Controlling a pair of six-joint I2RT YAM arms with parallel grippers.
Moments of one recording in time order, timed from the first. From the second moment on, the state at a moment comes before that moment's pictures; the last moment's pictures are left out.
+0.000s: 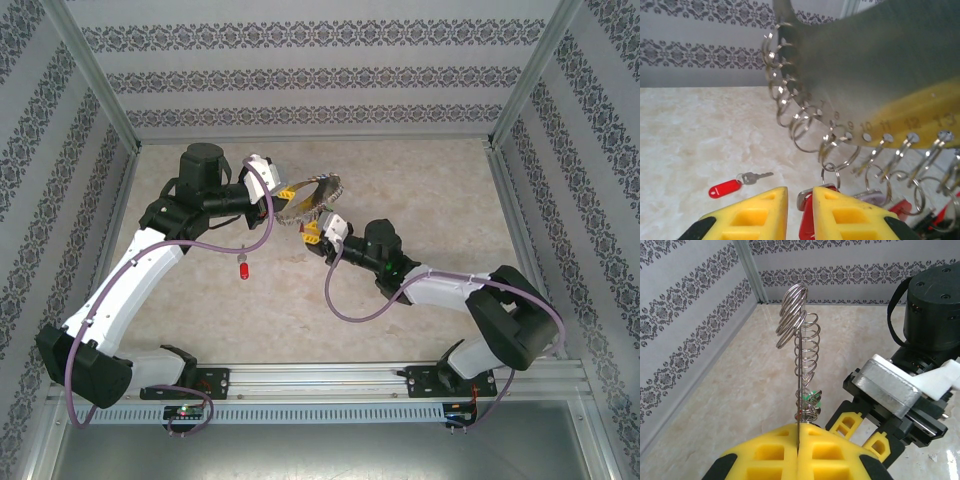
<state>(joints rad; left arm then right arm) -0.38 1.27 1.30 -0.48 0.66 0.53 0.69 1.49 0.61 0.78 -0.38 -0.23</state>
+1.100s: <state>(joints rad) -0.38 1.27 1.28 -0.37 0.64 0.37 0.67 1.57 0.63 1.00 -0.25 -0.10</state>
